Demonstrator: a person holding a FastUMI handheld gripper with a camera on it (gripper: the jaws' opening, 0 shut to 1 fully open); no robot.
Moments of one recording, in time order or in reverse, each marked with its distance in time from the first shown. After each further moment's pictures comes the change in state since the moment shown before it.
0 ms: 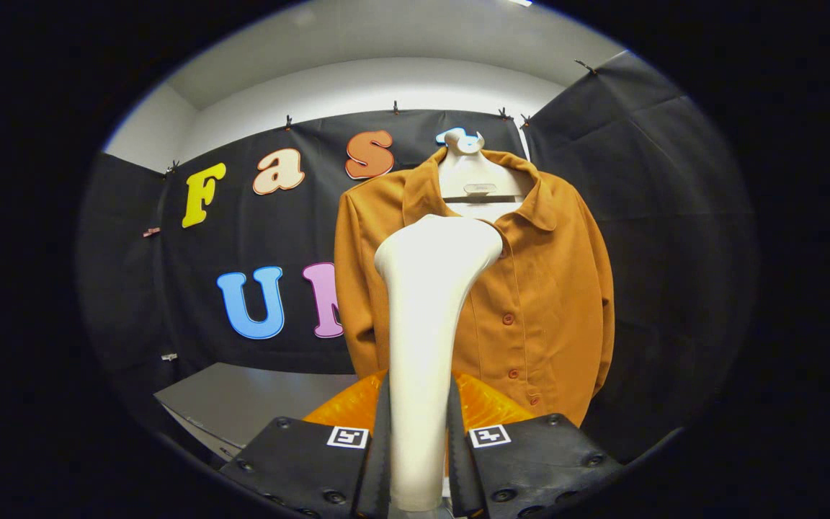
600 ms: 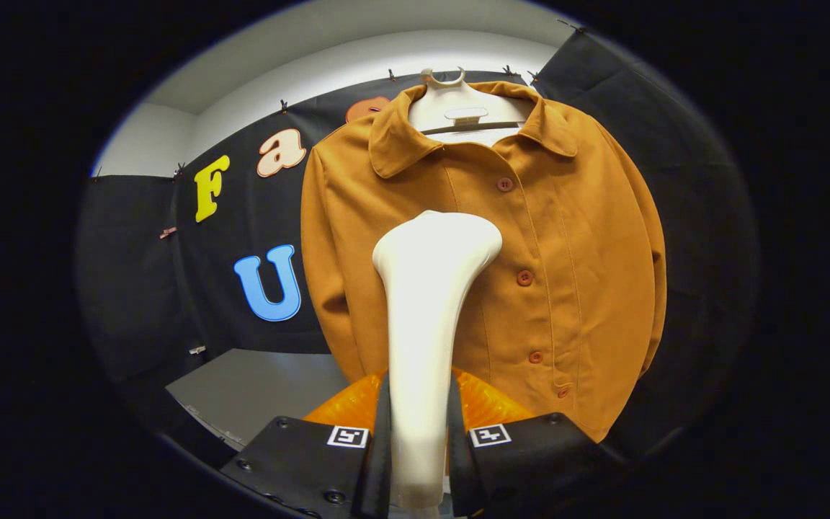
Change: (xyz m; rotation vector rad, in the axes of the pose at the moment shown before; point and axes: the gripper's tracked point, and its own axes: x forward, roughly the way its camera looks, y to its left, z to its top) arm 0.054 -0.032 -0.052 0.073 0.138 0.139
